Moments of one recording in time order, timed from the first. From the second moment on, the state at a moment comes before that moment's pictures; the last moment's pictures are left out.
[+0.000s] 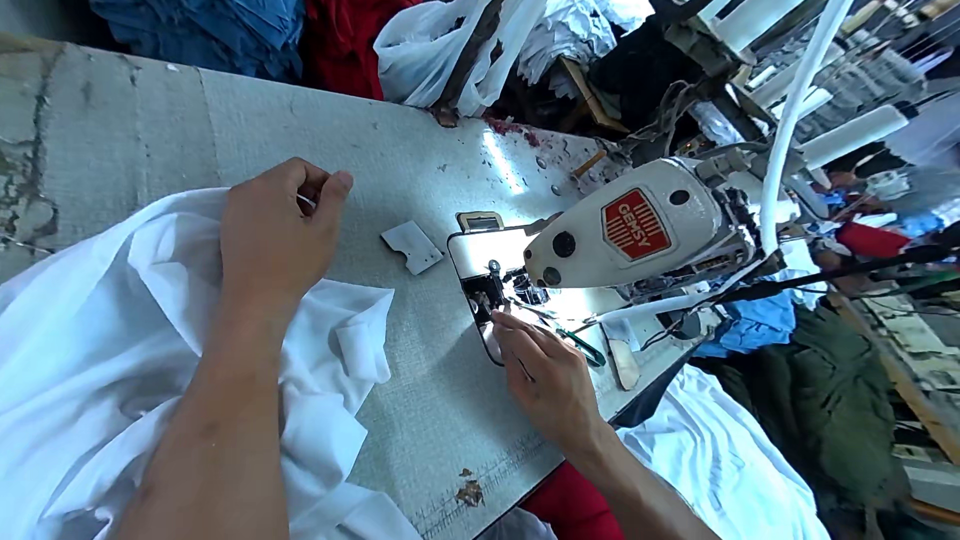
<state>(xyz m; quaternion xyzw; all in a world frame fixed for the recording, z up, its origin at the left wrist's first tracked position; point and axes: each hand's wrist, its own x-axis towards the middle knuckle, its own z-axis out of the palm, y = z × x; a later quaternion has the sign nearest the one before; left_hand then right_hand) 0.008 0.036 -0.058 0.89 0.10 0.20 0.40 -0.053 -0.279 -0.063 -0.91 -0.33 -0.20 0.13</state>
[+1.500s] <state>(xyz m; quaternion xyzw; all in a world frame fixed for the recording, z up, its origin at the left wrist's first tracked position) 0.007 0.036 -0.058 0.89 0.10 0.20 0.39 -0.049 -0.269 -0.069 -0.90 -0.20 -0.19 0.34</state>
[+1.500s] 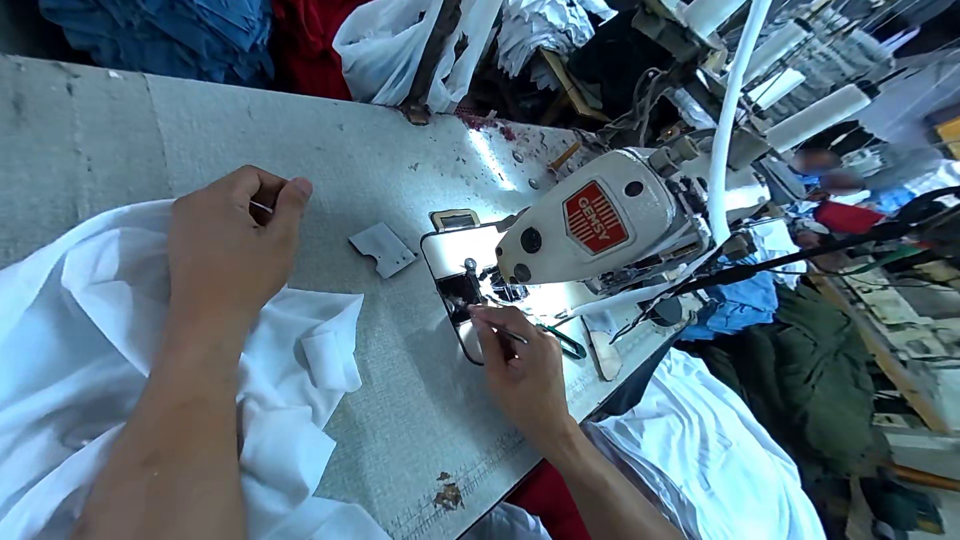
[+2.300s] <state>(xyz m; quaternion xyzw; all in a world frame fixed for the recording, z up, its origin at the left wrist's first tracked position) 0.002 0.034 -0.049 0.88 0.09 0.21 0.42 -0.075 -0.243 0.003 -0.82 -0.30 -0.30 0.38</state>
